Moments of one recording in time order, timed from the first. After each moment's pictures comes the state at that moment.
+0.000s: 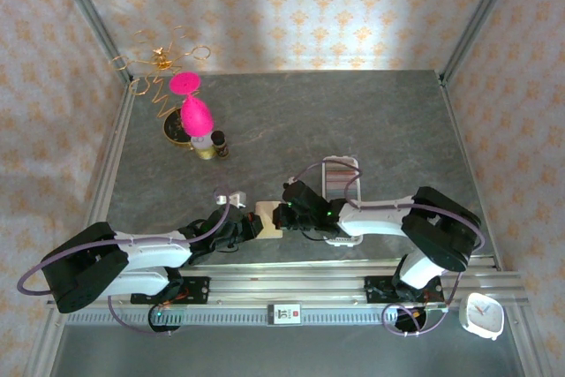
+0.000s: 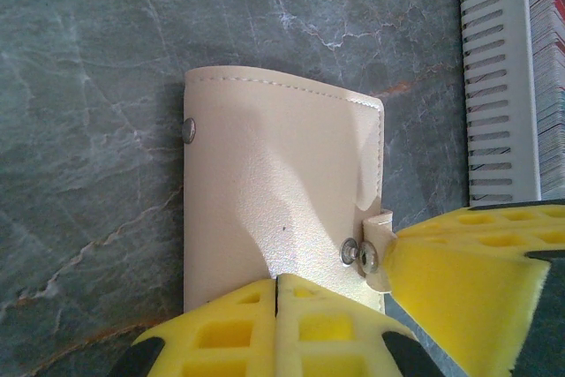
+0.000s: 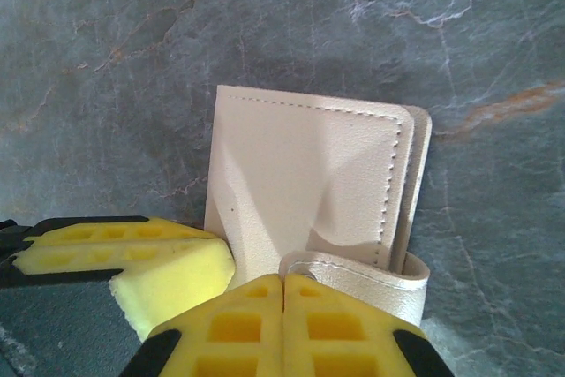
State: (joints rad) left arm -0.84 1.20 0.18 0.35 -0.03 -1.08; right arm 1.01 1.57 0.69 0.07 -0.10 0.95
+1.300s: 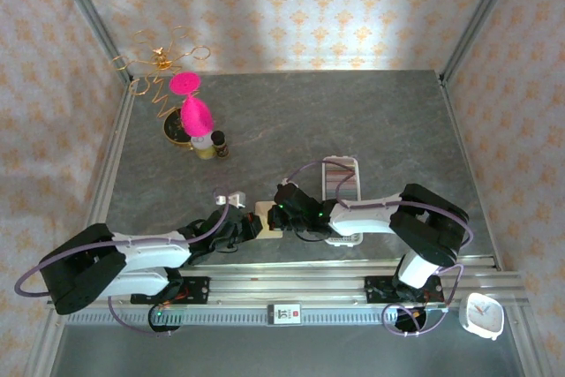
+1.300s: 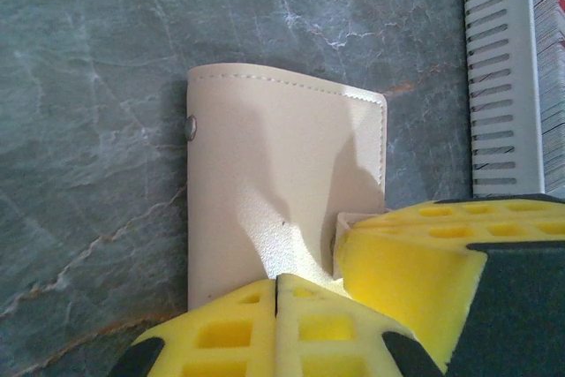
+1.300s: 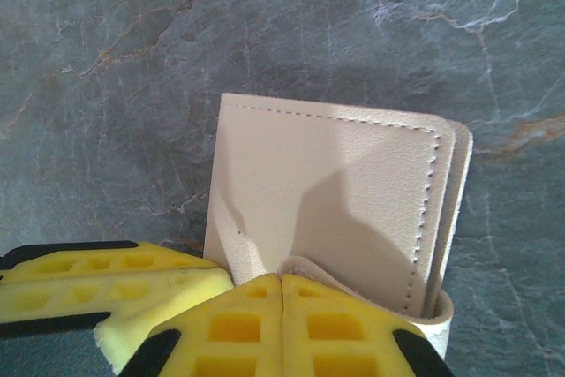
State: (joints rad) left arm -0.84 1.18 0.18 0.32 -0.04 -1.08; right arm 1.05 1.65 0.74 0.07 -0.03 0.96
